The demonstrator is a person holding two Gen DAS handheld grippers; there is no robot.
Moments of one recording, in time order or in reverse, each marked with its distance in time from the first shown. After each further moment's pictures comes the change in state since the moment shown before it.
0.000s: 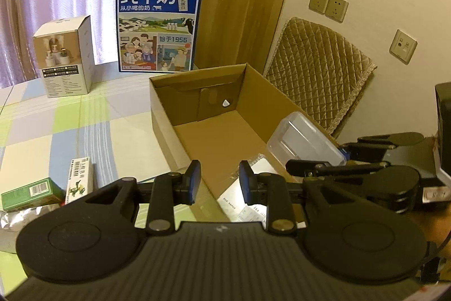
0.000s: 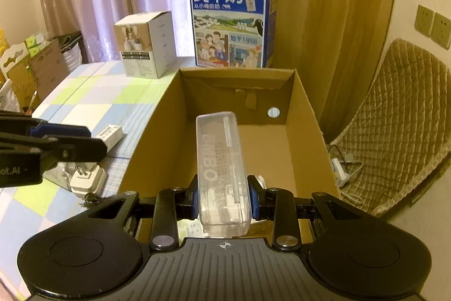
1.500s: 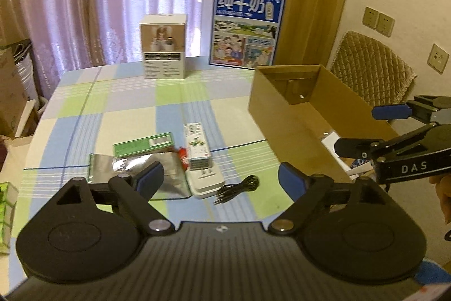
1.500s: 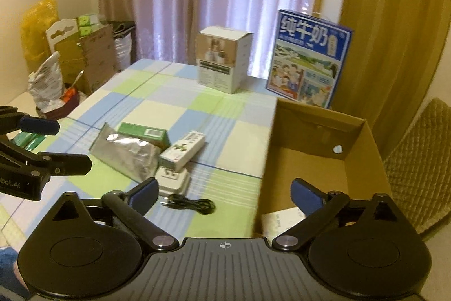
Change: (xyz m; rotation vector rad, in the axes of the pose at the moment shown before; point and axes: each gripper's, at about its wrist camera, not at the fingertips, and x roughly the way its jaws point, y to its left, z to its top) left arm -0.137 0.097 -0.066 -0.079 -0.035 0.224; right arm -0.048 0.144 -0.004 -0.207 -0.049 0.099
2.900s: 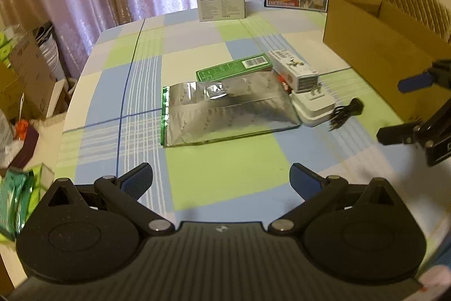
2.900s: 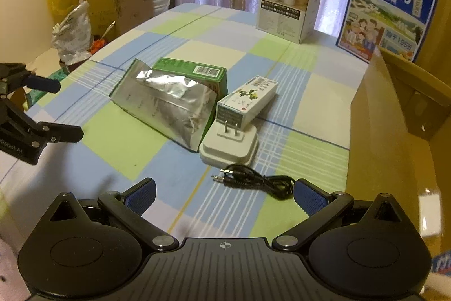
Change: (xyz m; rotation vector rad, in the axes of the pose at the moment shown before) left arm 0.072 0.127 -0.077 0.110 0.141 0.118; right arm 0.140 0.060 -0.046 -0.074 0.154 0.139
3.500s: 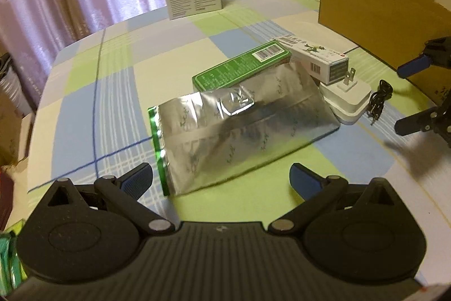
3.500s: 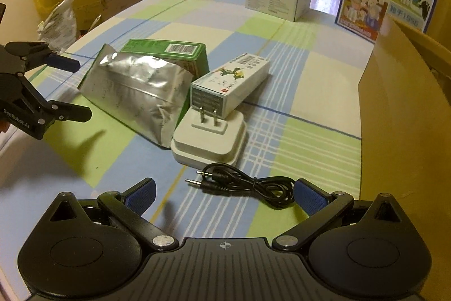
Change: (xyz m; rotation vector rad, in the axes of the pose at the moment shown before) left arm 0.090 0.041 0.019 0.178 -0.024 -0.148; right arm 0.055 -0.023 -0.004 0.047 0.037 -0.008
